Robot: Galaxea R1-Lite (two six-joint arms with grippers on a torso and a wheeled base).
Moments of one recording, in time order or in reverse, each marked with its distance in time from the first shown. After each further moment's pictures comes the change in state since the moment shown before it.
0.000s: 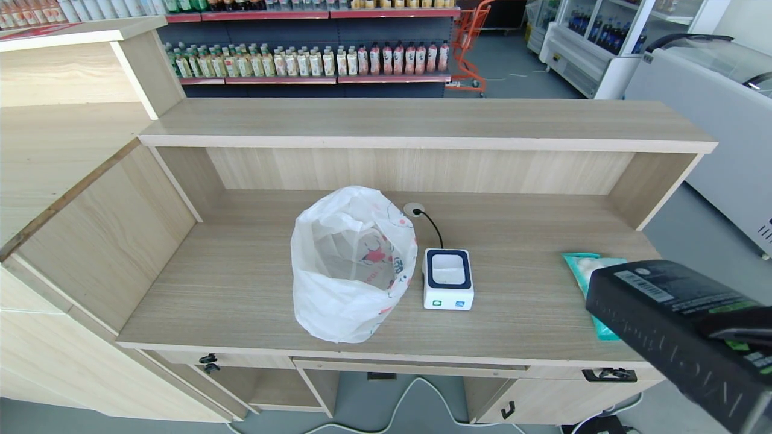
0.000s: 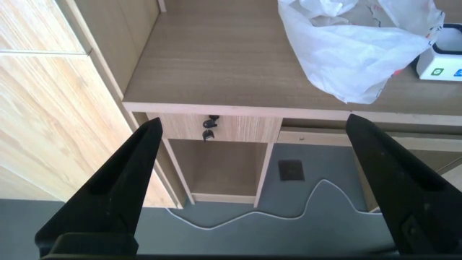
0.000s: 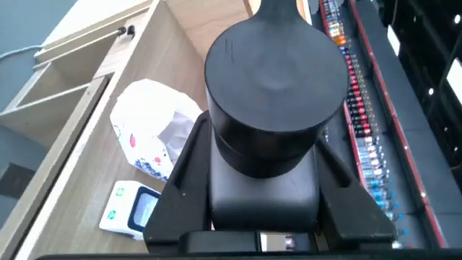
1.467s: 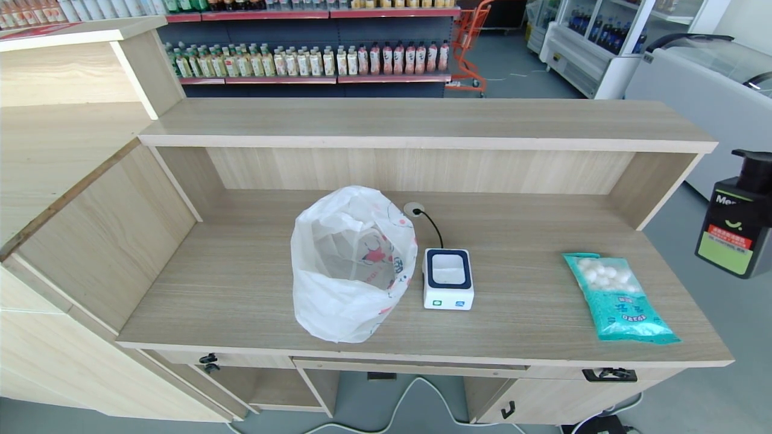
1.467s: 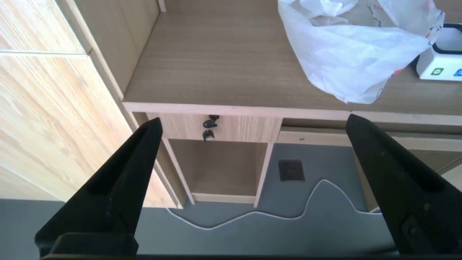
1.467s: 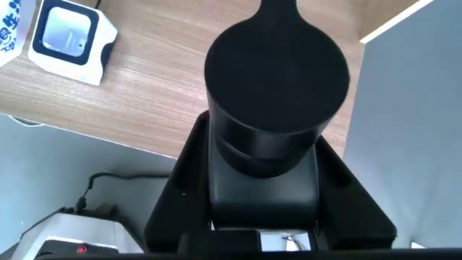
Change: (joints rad) left arm 0.000 0.000 0.000 0.000 0.000 0.001; right arm -0.625 0.382 -0.525 0.480 -0.622 1.198
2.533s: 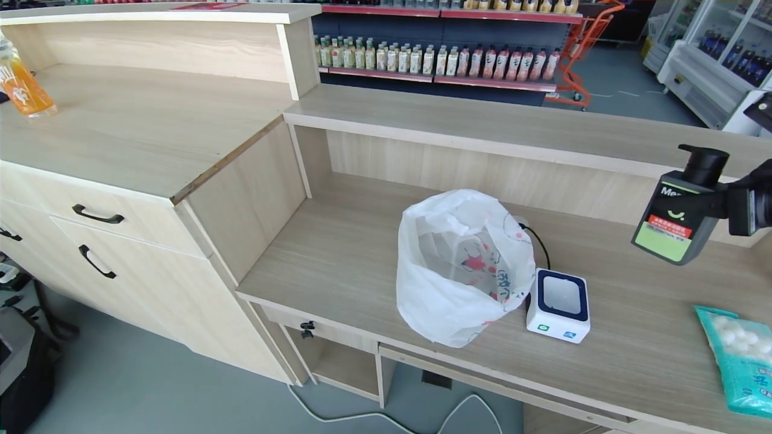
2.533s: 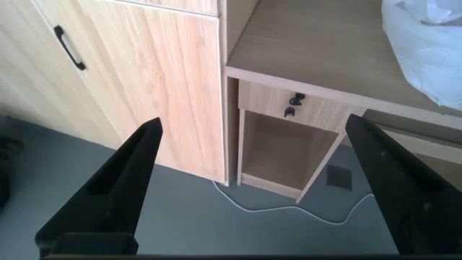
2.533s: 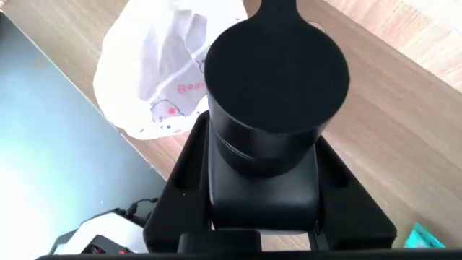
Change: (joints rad) left arm 0.002 0.000 0.000 -0.002 0.000 0.000; right arm 0.020 0.123 0.005 -0.127 0.337 0.014
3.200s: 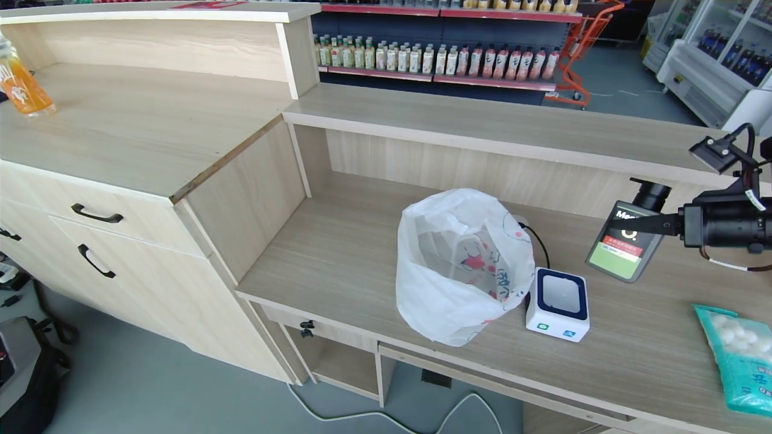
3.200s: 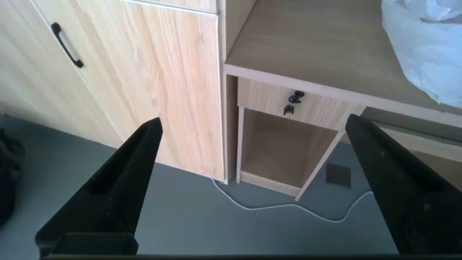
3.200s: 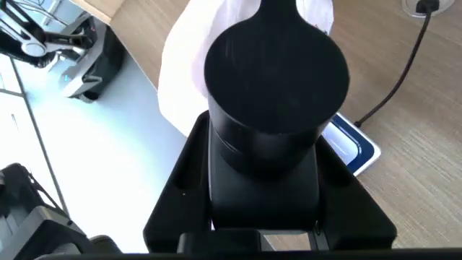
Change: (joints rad) left arm -0.002 0.000 0.000 0.002 0.000 0.000; right arm -0.057 0.244 -0.003 -0.070 0.336 0.110
